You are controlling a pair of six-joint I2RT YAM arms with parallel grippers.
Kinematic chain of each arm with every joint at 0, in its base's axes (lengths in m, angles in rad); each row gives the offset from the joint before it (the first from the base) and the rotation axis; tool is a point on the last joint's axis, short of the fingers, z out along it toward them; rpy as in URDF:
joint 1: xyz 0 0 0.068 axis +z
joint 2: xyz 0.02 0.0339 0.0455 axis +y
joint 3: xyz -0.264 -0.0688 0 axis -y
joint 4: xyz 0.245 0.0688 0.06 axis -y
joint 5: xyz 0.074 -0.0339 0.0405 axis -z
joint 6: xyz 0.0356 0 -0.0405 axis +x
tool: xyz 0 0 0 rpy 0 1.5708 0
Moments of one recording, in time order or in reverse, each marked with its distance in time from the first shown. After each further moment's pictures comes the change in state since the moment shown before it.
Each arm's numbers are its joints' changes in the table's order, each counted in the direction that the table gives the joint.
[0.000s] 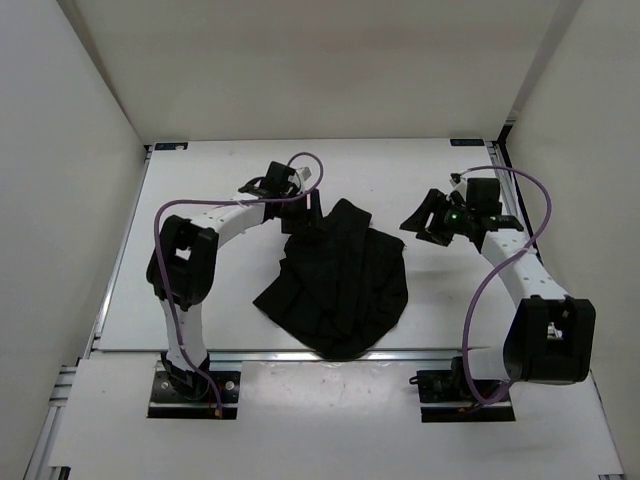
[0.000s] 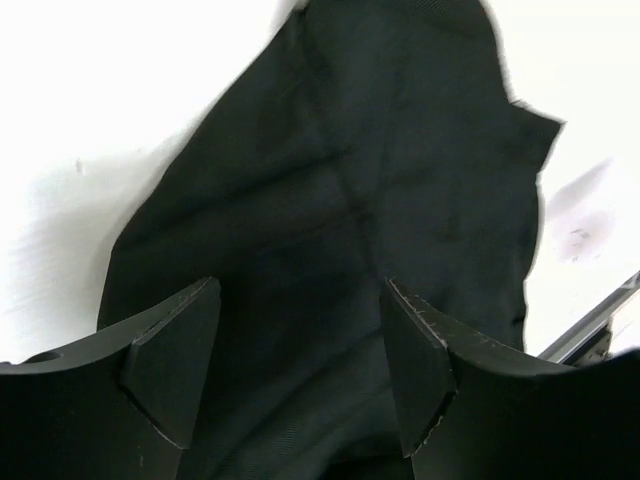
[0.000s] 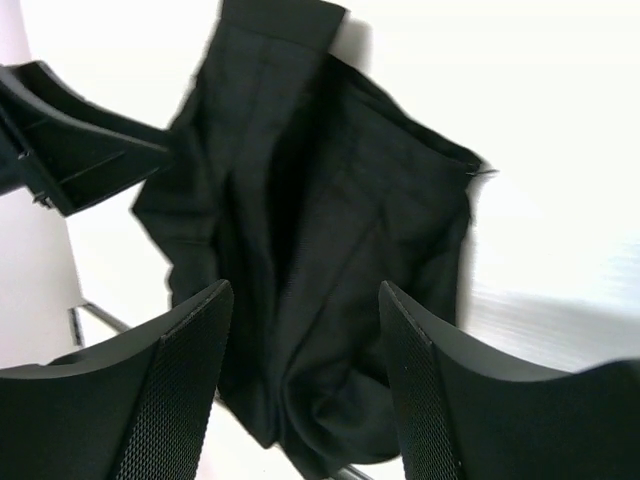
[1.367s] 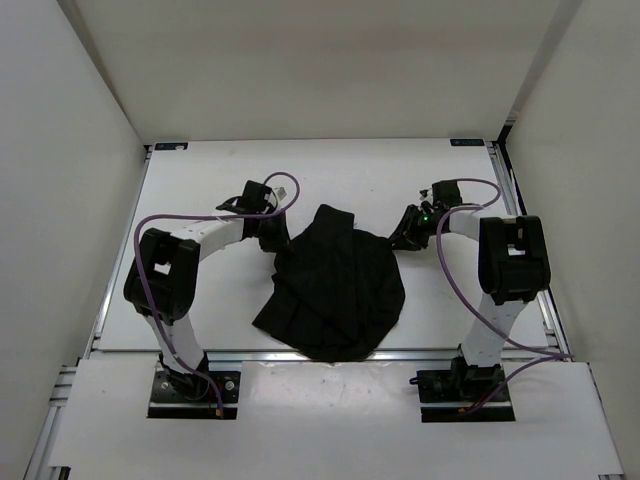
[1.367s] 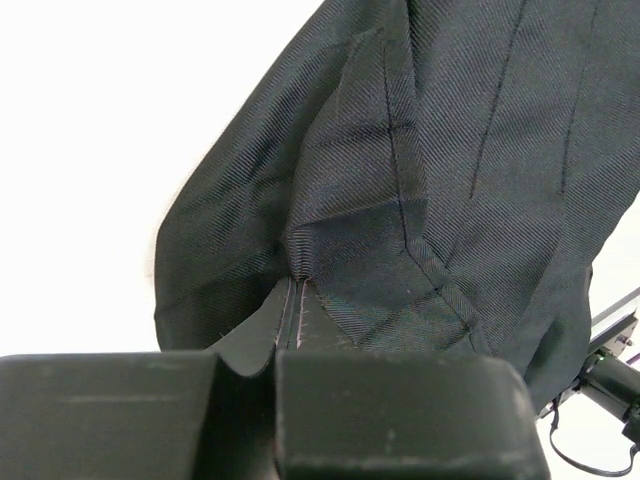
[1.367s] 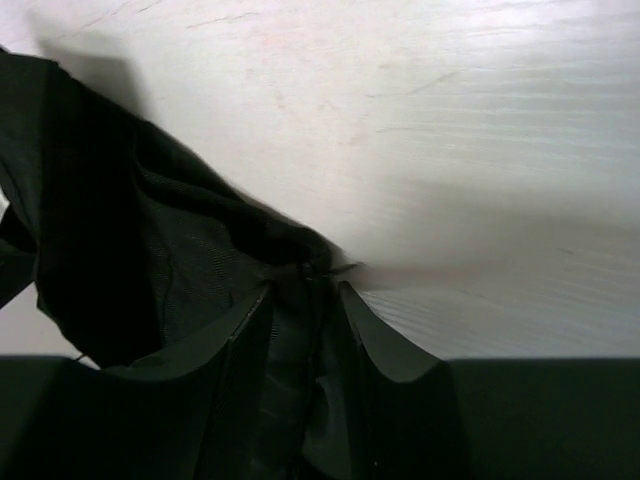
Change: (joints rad) left arm 0.083 -0.157 -0.302 0.032 0.006 -0.001; right arm 0.057 0.549 0.150 0.078 0.005 0.009
